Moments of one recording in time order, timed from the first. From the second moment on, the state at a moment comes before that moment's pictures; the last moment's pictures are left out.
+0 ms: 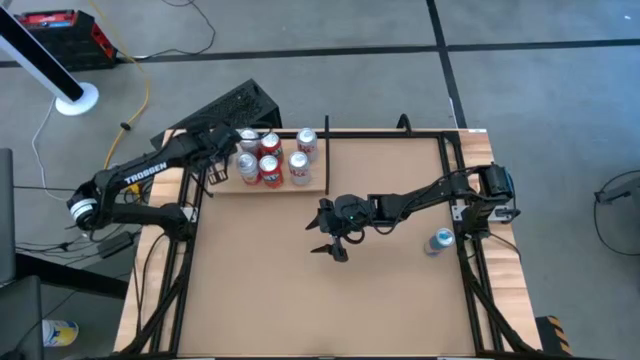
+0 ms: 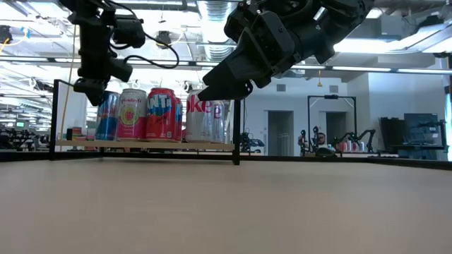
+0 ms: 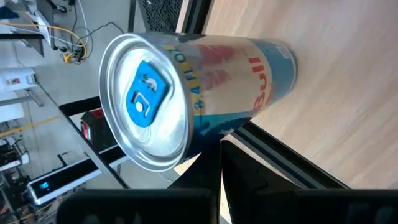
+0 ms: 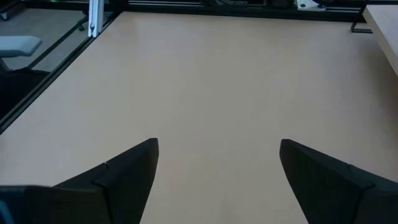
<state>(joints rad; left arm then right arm) 0.74 1.15 0.89 -0.93 -0.65 0.45 0.04 1.79 1.02 0.29 -0.20 -0.03</state>
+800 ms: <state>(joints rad) 0.83 1.15 0.89 -0.94 -0.56 0.46 0.04 1.79 1.02 0.29 -0.20 -0.03</state>
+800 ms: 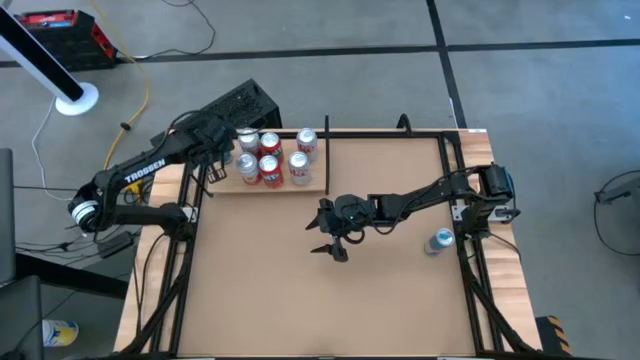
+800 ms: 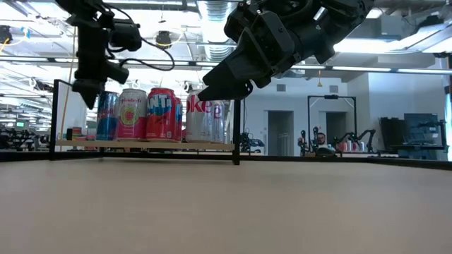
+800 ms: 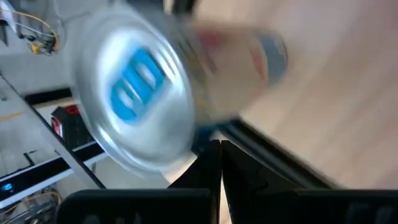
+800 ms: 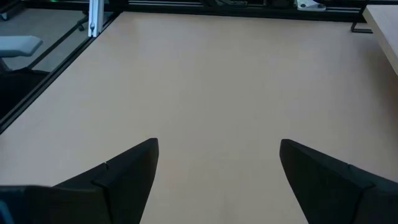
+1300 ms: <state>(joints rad) 0.64 0.85 0.91 -1.11 -0.46 0.34 0.04 1.78 1.05 0.22 -0.20 0.09</state>
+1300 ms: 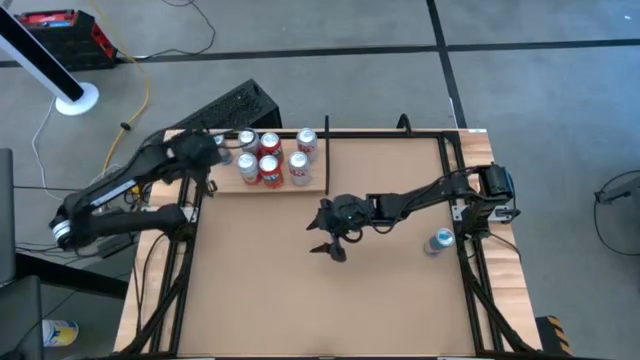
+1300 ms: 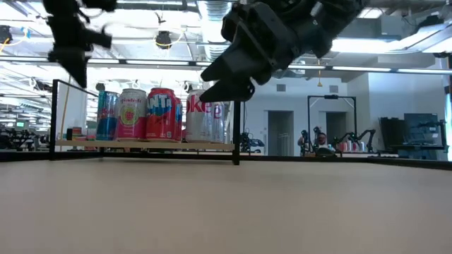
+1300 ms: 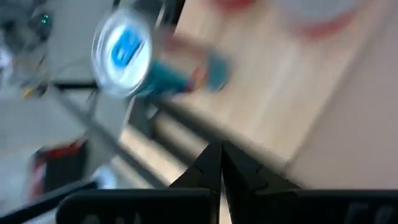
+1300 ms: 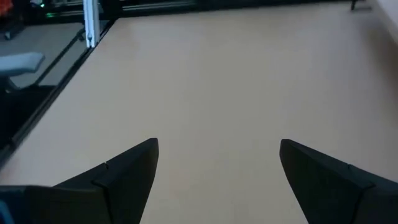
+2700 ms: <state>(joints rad) 0.38 0.00 0.83 -0.60 0.15 0.09 0.64 1.26 1.26 -1.58 0.23 1.52</state>
